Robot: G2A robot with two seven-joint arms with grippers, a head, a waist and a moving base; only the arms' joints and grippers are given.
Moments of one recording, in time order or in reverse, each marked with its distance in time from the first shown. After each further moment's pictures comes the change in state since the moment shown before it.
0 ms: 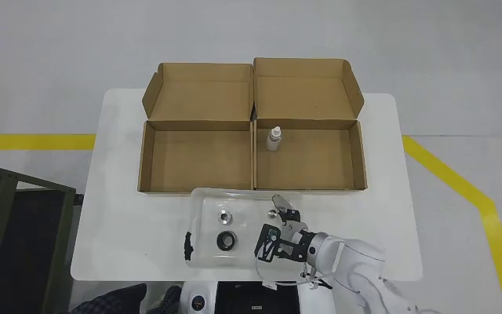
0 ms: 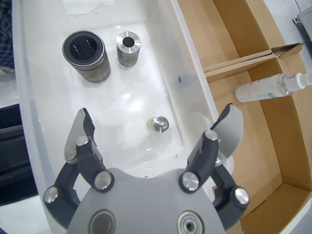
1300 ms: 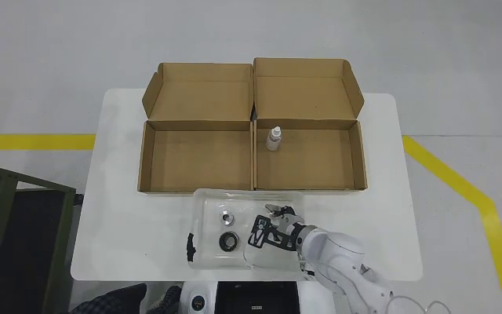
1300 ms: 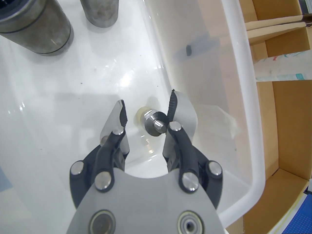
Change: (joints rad) left arm 0.000 0.000 0.000 0.000 0.000 0.000 0.000; right arm 0.114 -0.026 -0.117 0.138 -0.102 0.094 0.138
